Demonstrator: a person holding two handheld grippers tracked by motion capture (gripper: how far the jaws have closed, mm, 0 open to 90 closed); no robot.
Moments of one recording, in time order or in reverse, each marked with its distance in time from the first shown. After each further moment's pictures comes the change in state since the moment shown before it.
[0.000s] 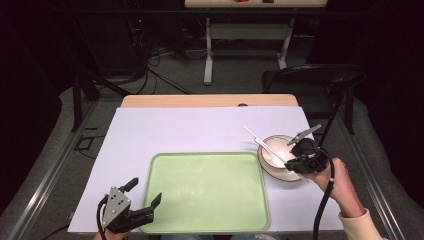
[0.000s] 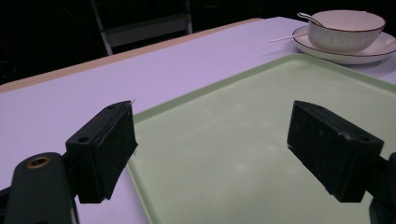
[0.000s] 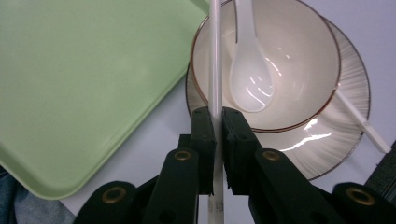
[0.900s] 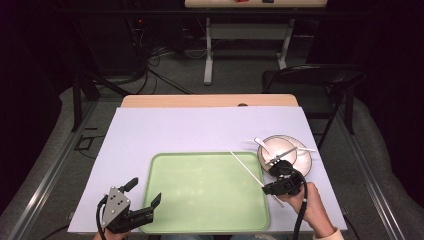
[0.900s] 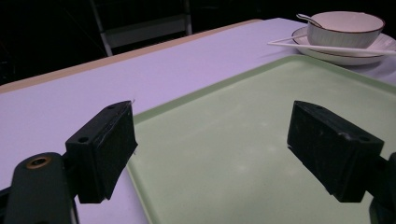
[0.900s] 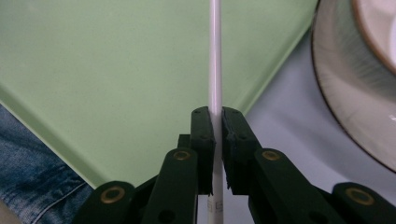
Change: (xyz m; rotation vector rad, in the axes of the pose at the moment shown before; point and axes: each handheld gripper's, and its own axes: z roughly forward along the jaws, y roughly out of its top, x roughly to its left) left arm 0.000 0.000 0.000 -0.003 -0.002 0.000; right arm 0.059 -0.013 0.051 0.071 0.150 0.167
